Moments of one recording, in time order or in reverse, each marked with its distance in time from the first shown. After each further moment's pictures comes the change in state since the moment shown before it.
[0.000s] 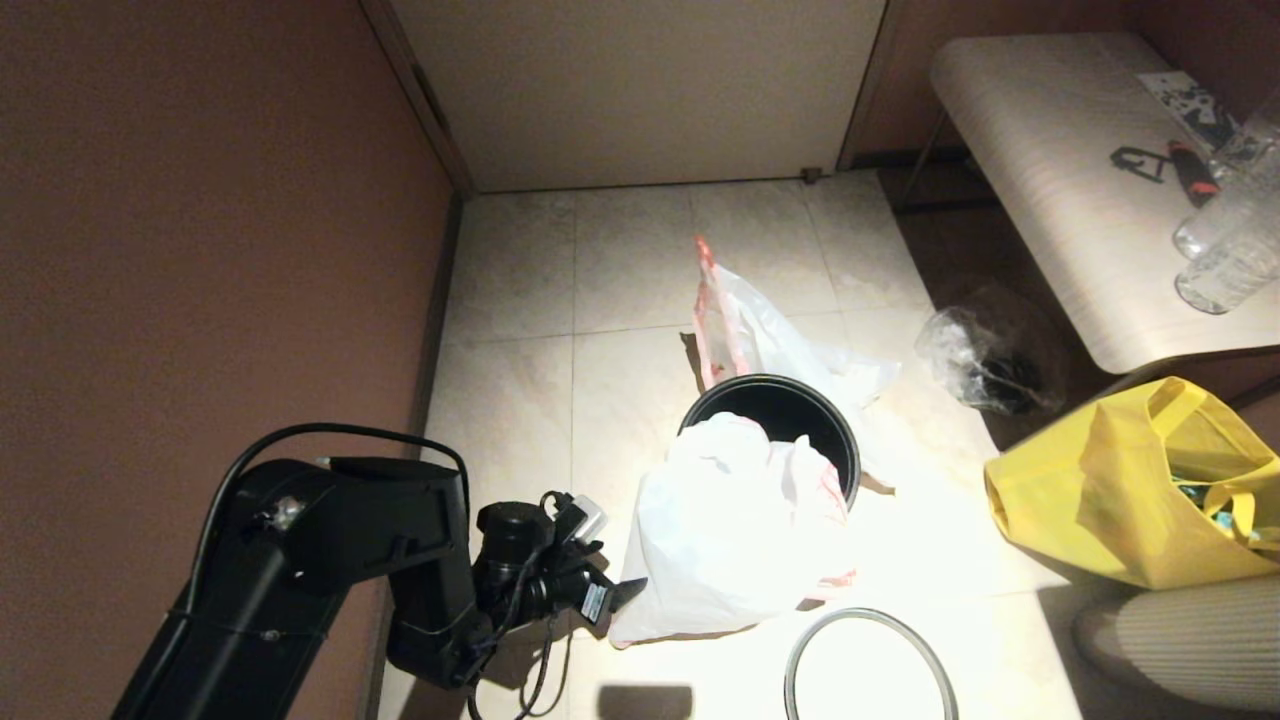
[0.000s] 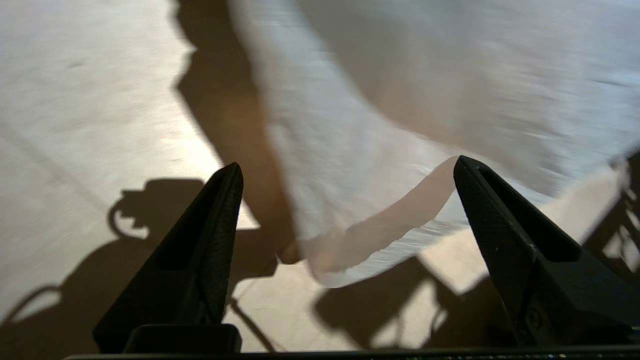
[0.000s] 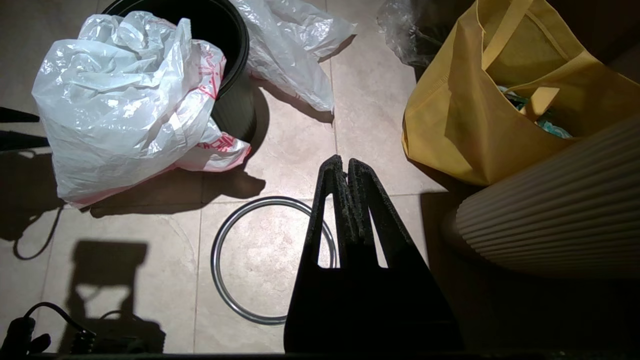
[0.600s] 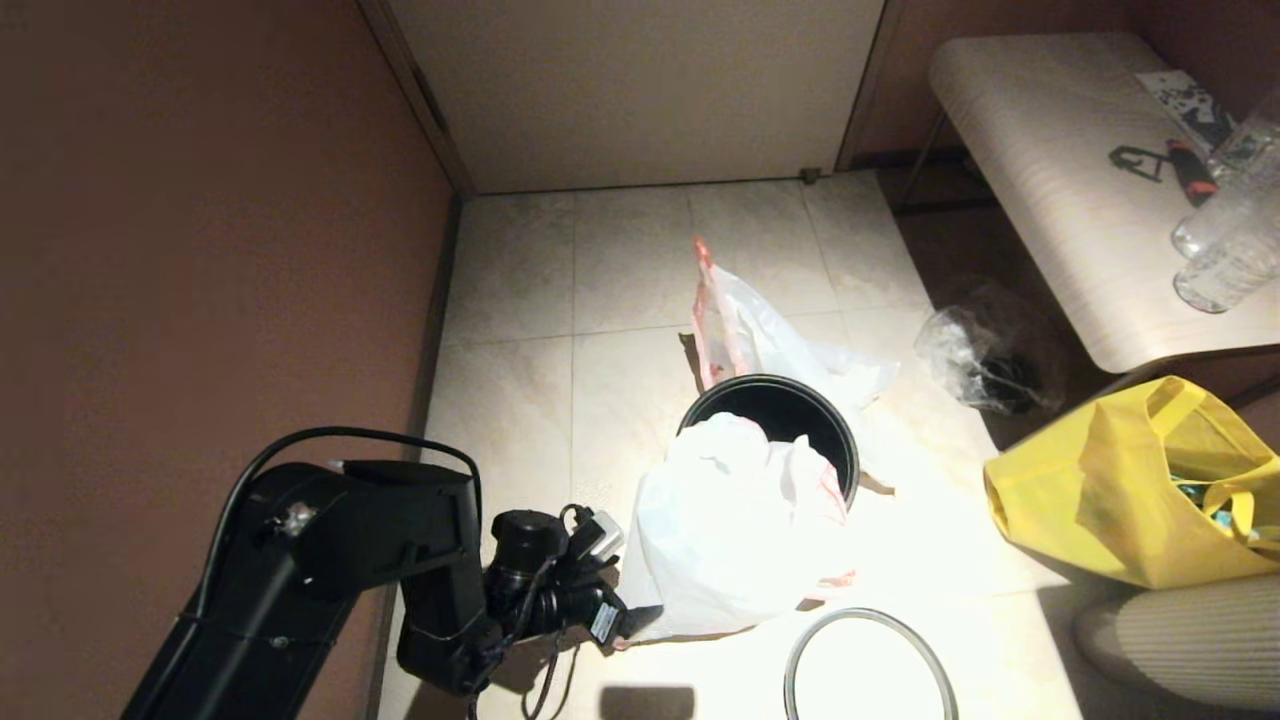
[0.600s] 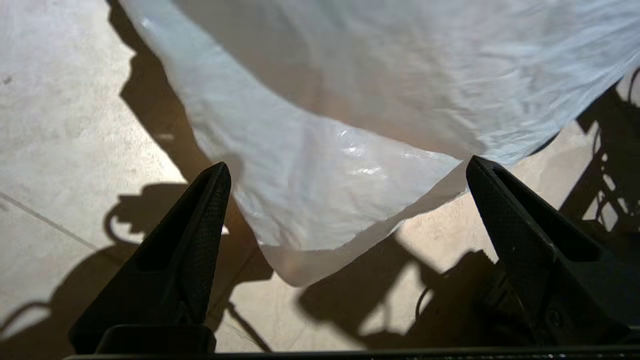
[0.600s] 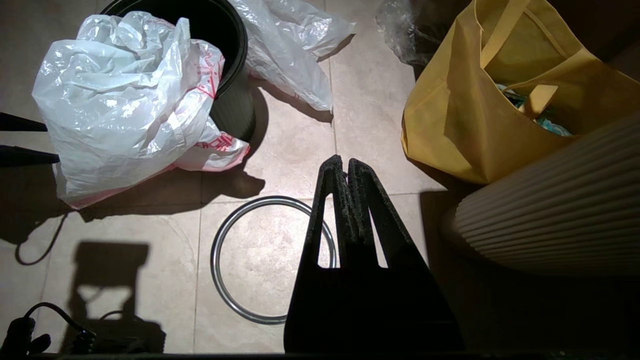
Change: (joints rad) left arm -0.030 0.003 -0.003 0.050 -0.045 0.060; right arm 0.000 0.000 0.000 0.000 0.000 0.000
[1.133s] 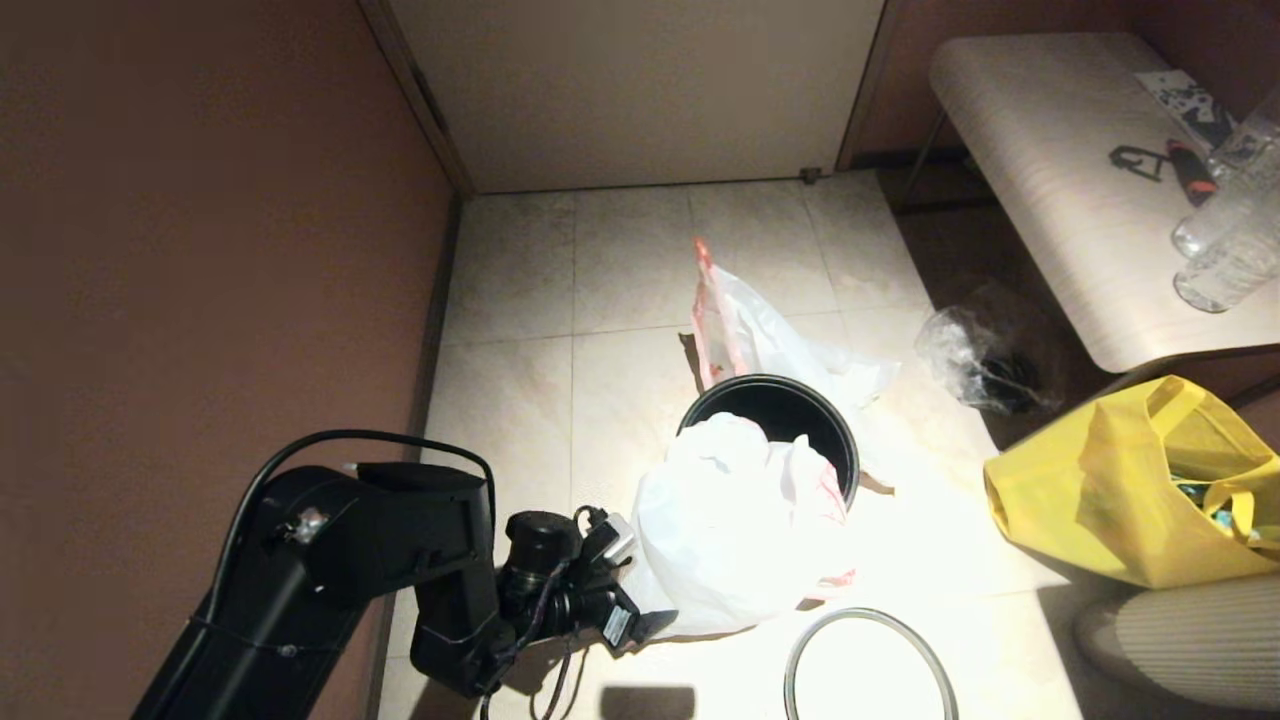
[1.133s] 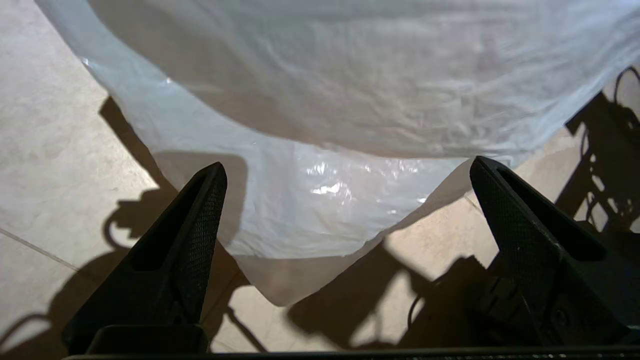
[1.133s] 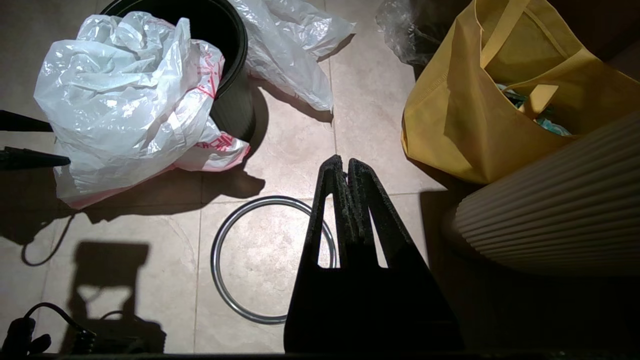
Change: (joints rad) left arm -0.035 0.004 -0.022 0.011 0.002 -0.004; right arm 0.000 0.000 0.000 0.000 0.000 0.000
